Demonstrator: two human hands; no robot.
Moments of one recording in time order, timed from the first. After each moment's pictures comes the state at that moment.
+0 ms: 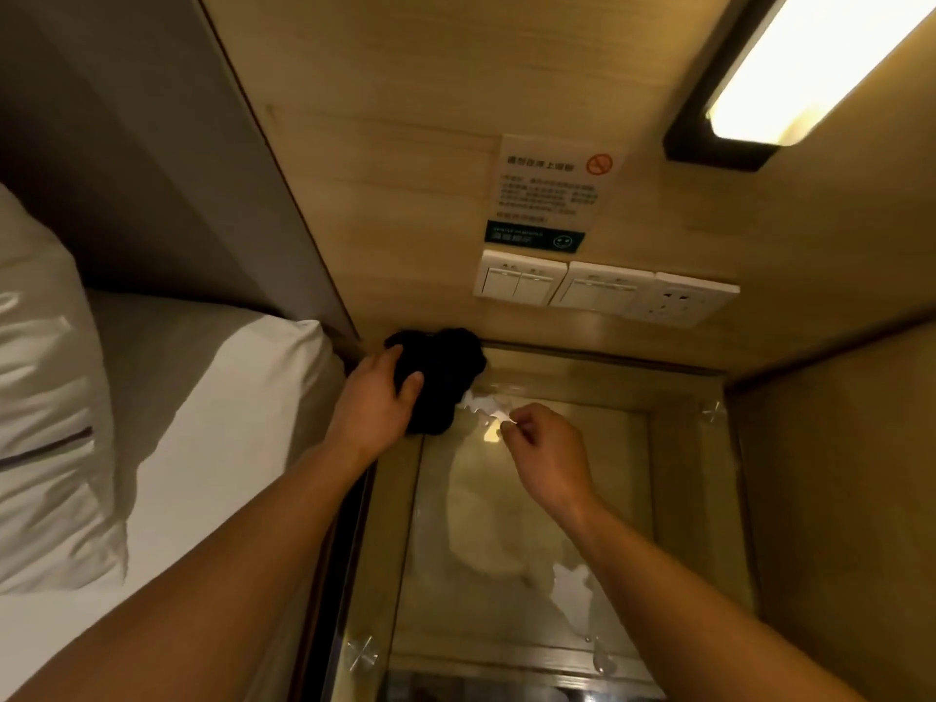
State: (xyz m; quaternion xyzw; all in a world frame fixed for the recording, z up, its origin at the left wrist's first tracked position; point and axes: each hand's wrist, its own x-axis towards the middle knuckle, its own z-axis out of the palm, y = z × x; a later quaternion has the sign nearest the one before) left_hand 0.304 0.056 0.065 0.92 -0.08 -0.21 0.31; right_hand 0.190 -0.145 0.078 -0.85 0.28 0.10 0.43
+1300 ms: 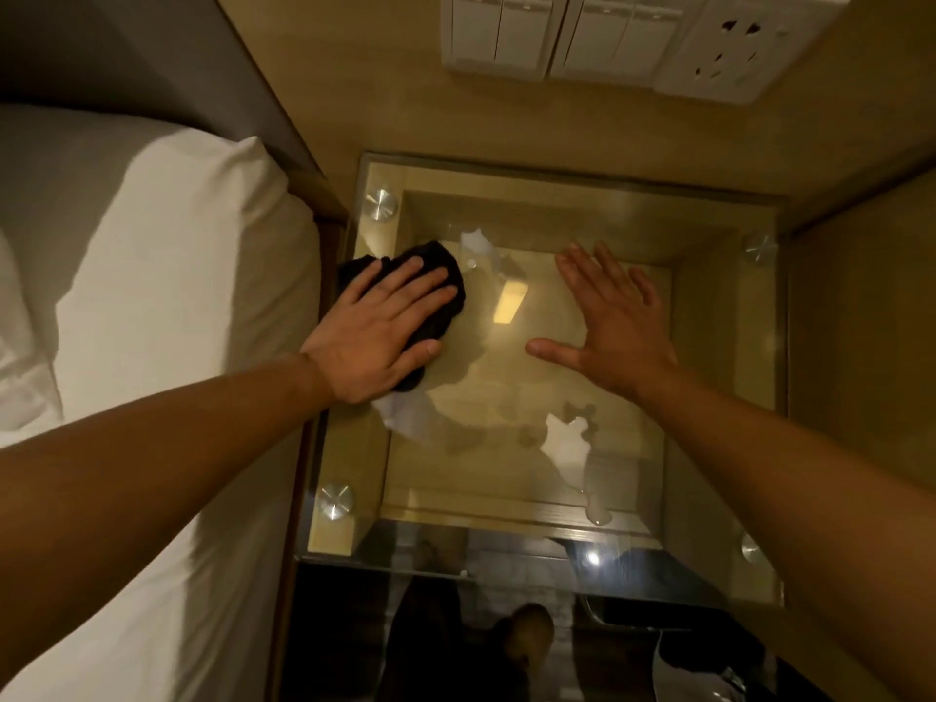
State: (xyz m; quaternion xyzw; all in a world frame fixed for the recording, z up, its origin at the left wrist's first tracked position) left_hand 0.224 0.074 -0.006 0.89 -0.44 -0.13 0.04; right_hand 0.133 -0.236 0.006 -0.99 0.03 0.13 0.10
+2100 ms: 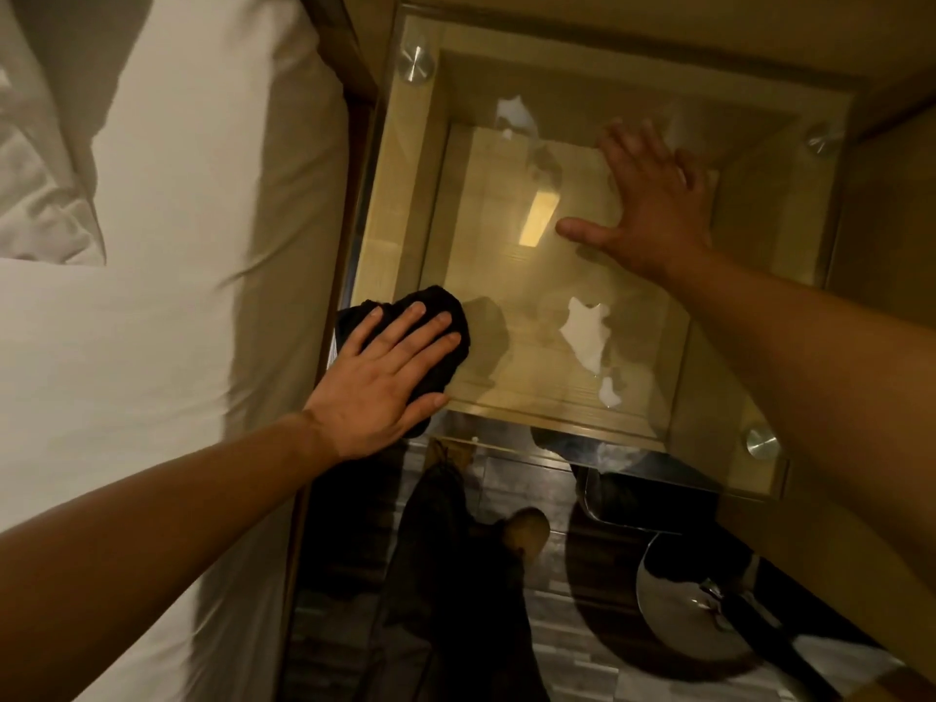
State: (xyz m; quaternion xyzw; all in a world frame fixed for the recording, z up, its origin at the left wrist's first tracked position) left_hand 0.036 0.133 -0.007 0.90 -0.40 -0.15 0.06; right_hand 0.128 -0.236 0.007 -0.98 0.03 0.12 0.12
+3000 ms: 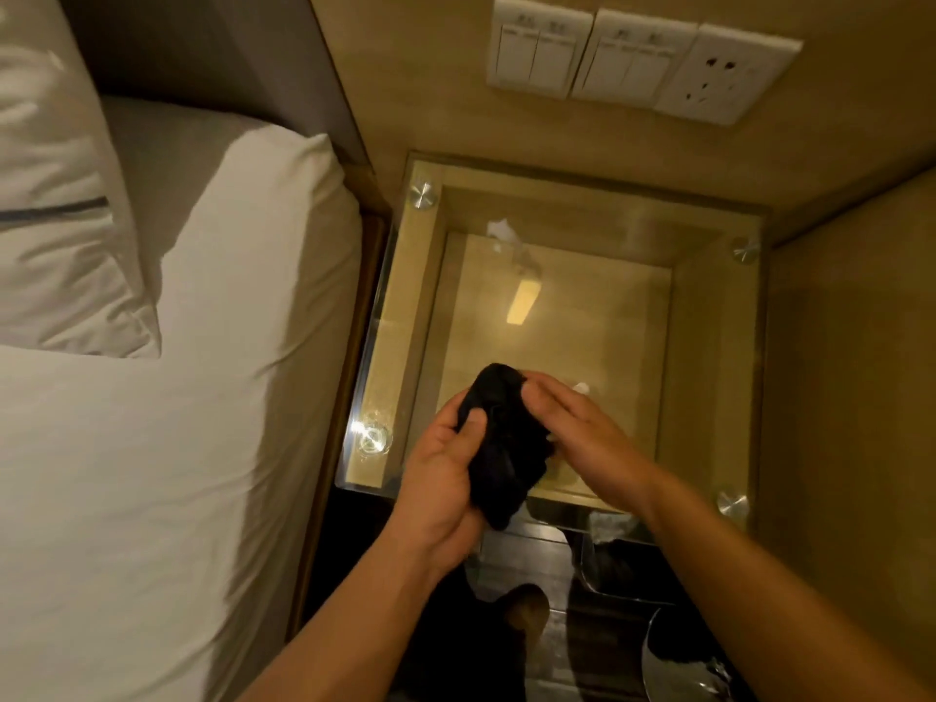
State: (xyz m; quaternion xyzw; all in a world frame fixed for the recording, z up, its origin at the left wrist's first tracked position) left_hand 0.013 0.025 0.124 0.43 0.27 -0.32 0.80; right_hand 0.016 -0.137 0.110 -0.65 0.19 0.28 0.68
